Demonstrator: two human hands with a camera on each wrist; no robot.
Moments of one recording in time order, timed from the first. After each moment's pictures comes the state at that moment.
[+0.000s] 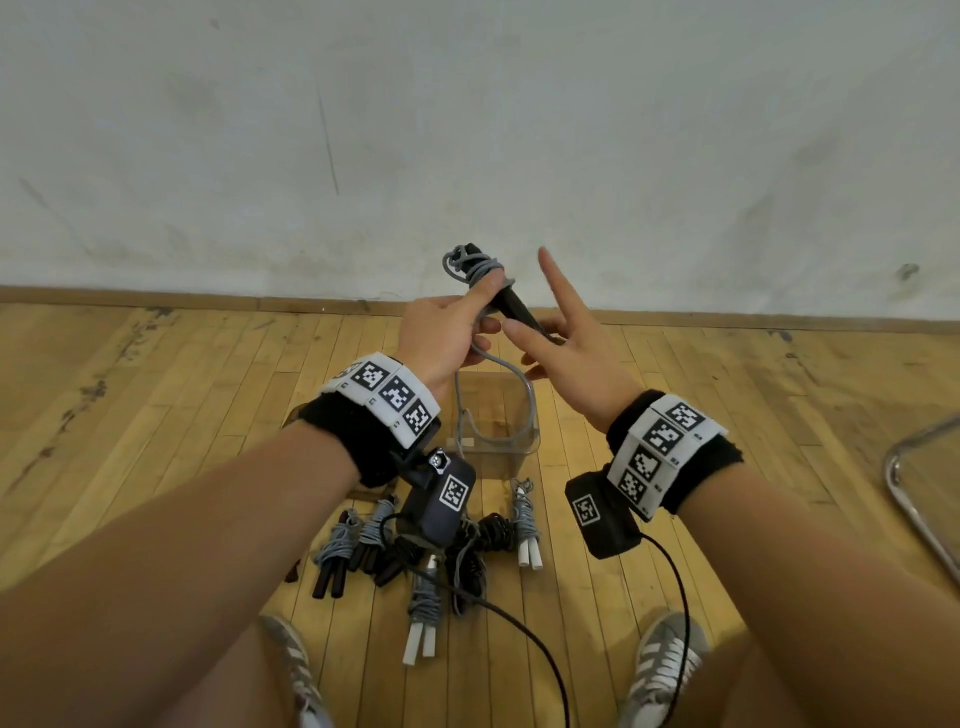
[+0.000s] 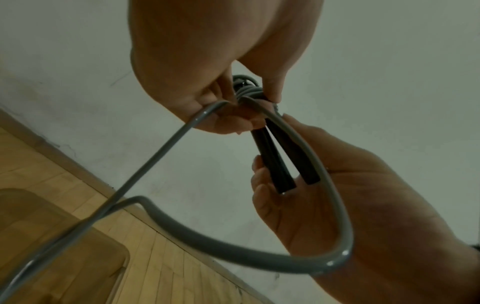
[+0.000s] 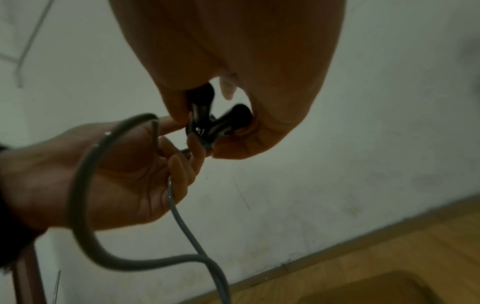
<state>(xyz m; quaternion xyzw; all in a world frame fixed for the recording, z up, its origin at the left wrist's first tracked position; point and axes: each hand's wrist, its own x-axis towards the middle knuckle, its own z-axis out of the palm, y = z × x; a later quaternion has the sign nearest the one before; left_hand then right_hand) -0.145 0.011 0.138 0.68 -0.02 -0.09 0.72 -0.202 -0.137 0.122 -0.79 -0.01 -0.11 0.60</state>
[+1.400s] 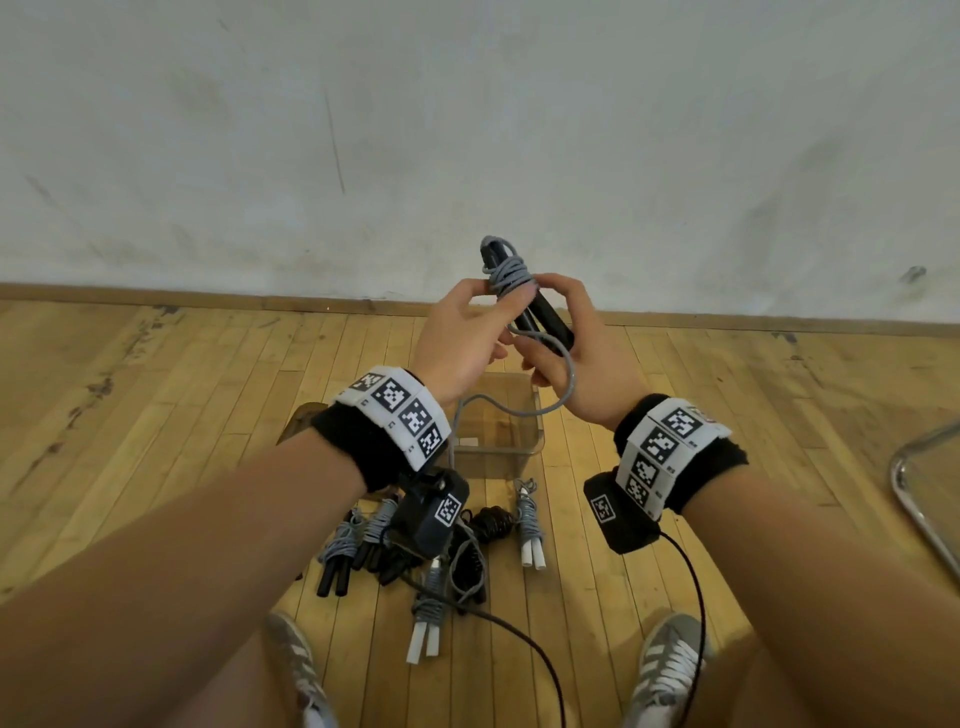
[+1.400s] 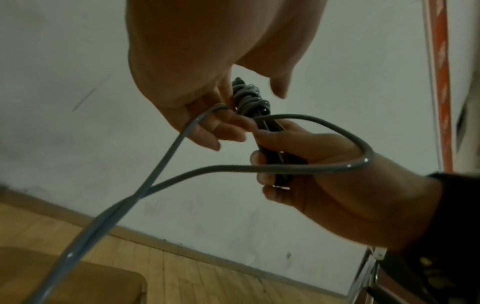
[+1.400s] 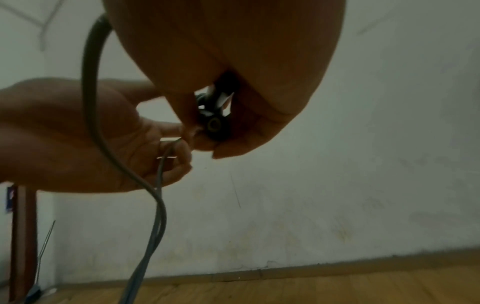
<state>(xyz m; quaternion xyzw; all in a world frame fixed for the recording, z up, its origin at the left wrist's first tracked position) -0.154 0.011 0.135 0.72 -0.11 -0.10 0.67 -0.204 -0.141 0.120 -0.83 -0.05 -0.12 0.54</state>
